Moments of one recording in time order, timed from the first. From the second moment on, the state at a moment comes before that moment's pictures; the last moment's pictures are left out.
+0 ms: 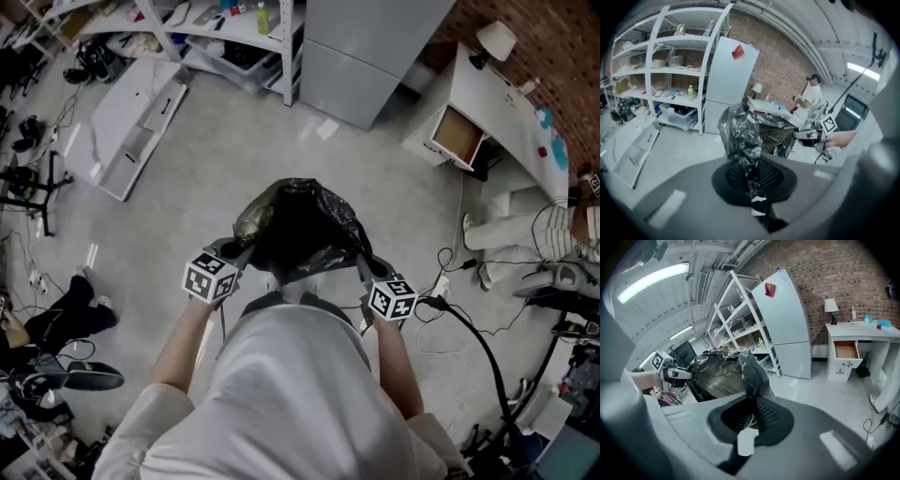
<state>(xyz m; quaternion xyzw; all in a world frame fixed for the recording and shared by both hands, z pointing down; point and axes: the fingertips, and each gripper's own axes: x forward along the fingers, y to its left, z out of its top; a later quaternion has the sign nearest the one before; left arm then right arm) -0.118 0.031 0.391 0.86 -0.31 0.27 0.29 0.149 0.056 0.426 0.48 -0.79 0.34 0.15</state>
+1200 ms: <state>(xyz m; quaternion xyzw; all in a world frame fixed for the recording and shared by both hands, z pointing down) -0.096 0.031 0.347 0.88 -0.31 0.25 0.26 0.158 0.051 0.376 0.48 -0.82 0.29 0.13</state>
